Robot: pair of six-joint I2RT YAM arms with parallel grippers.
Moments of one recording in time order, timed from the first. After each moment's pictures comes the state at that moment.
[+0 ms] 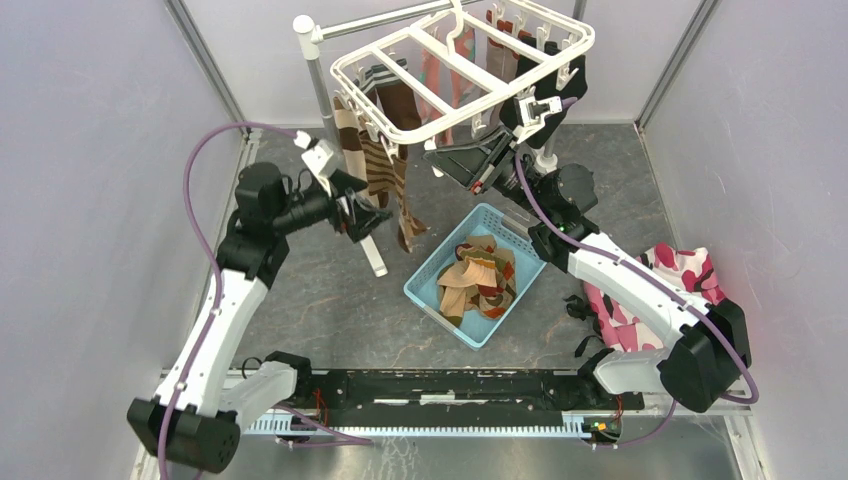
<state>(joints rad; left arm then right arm) -0.25 0.92 0.99 -0.27 0.72 0.03 0.64 1.31 1.07 0.79 -0.45 1.04</state>
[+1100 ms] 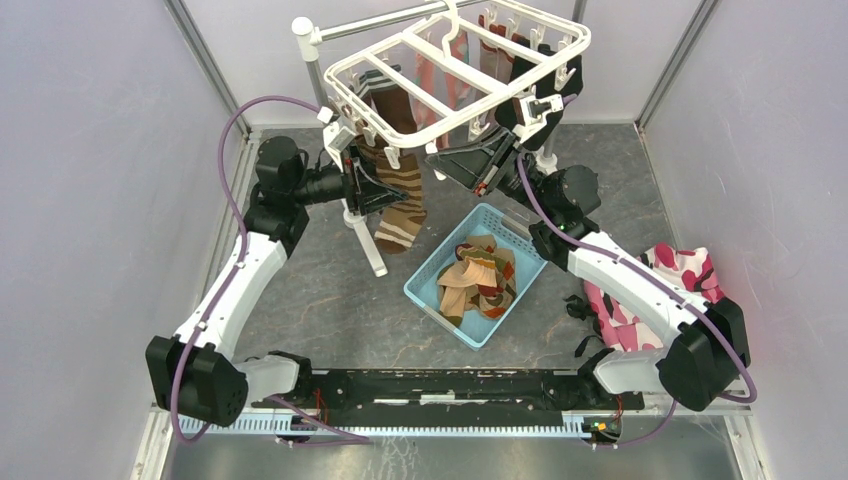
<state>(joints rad) -0.24 1.21 1.09 0.09 1.09 -0.26 0.63 1.32 1.06 0.86 -0.52 1.10</state>
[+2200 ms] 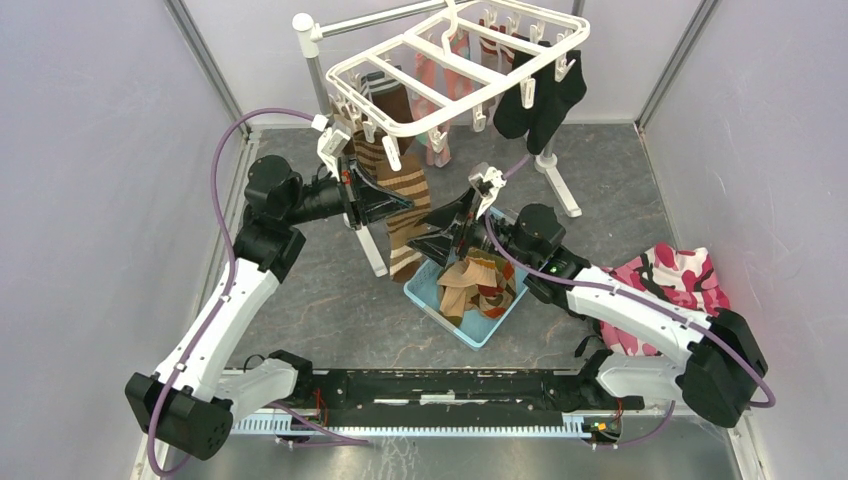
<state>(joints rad) -0.36 1.05 1.06 0.10 0.97 -0.53 0.81 1.19 0.80 0.51 -0.40 0.42</state>
